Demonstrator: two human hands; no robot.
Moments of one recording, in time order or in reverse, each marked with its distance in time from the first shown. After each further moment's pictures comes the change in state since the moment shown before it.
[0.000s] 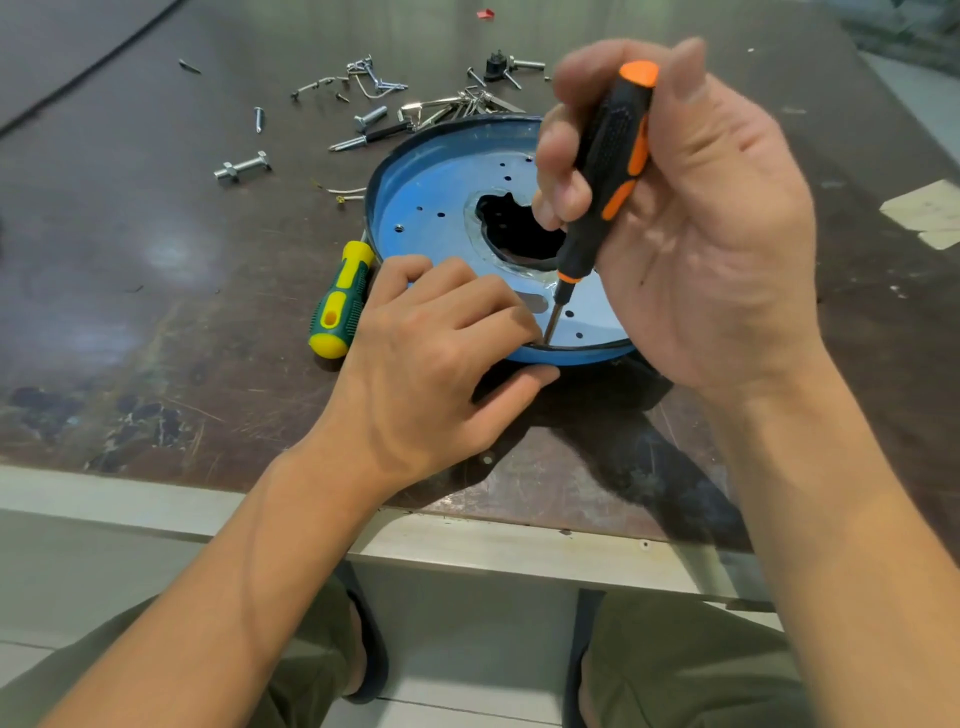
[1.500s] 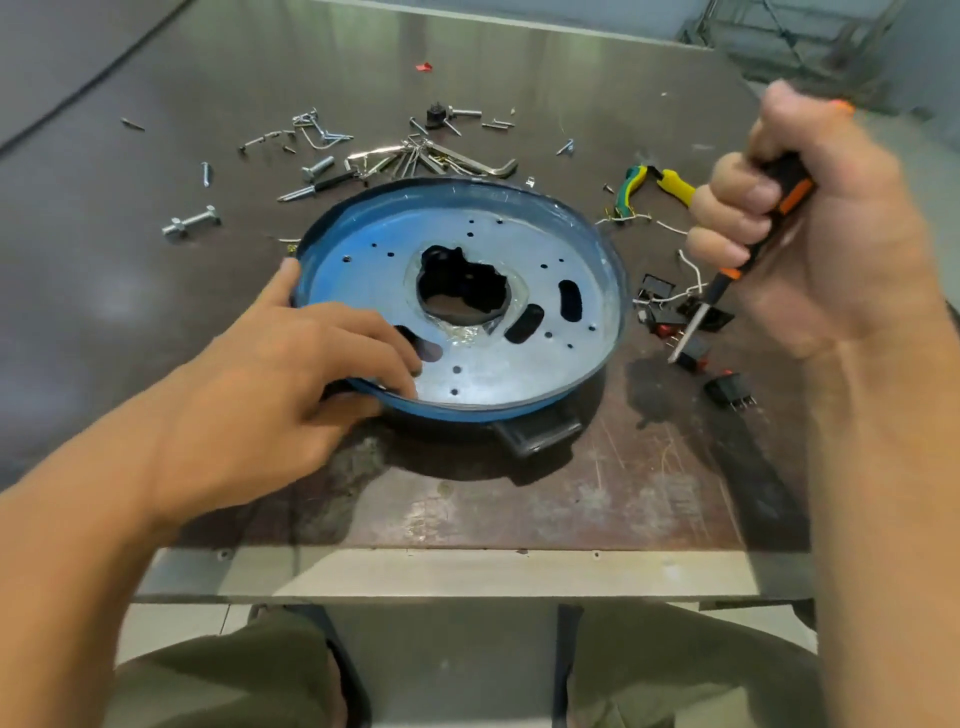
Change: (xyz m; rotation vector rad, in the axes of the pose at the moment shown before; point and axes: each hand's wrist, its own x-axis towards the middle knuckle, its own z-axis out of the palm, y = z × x) left_hand 0.013 -0.030 -0.071 -0.215 -0.554 -0.191; right_hand -0.005 -0.058 -0.088 -0.060 0.356 0.198
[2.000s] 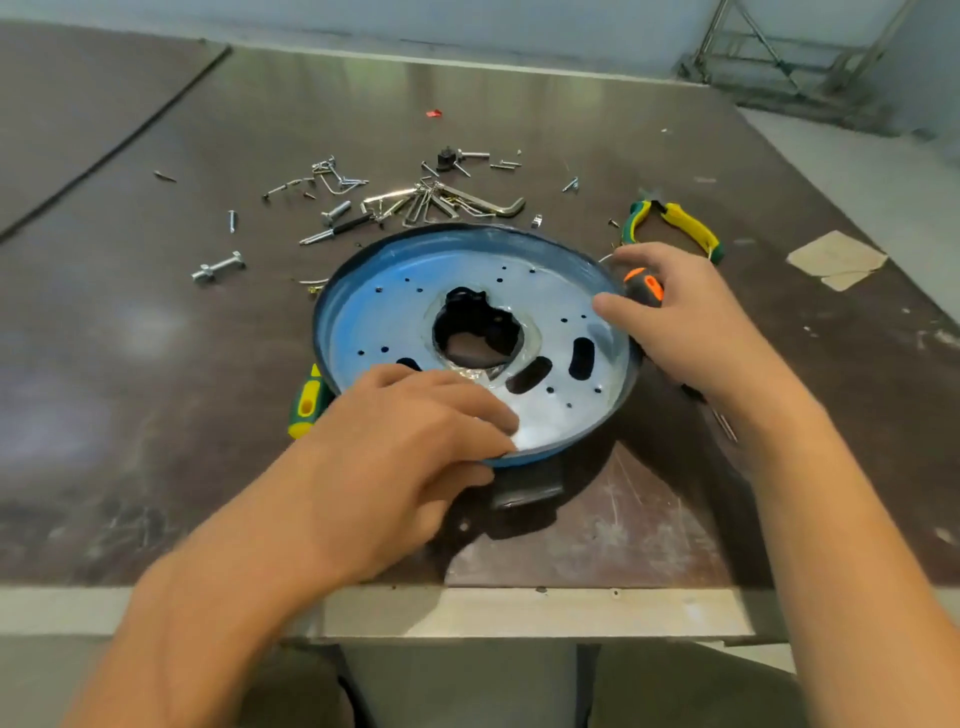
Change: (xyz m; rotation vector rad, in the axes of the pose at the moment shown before) left_hand 0.012 0.040 0.016 0.075 -0.072 0.112; right_hand 0.016 0.054 0.005 -1.145 0.148 0.032
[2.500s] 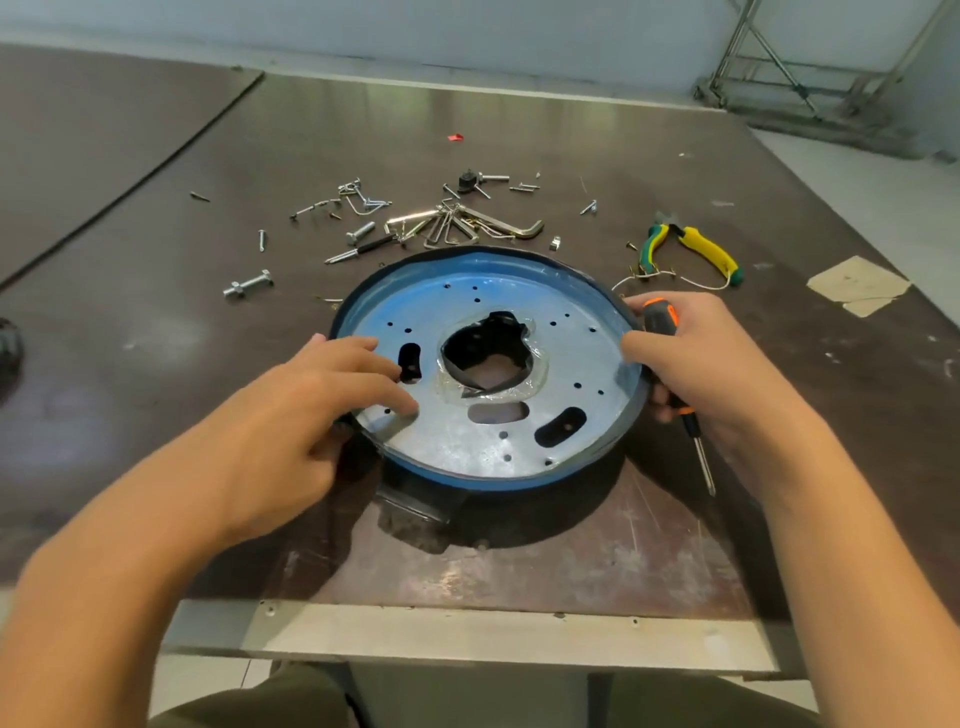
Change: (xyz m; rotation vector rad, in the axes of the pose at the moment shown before) left_hand -0.026 -0.055 -0.024 -0.039 0.034 -0.279; right_hand 0.001 0.004 0.011 0.311 -0.133 0.197
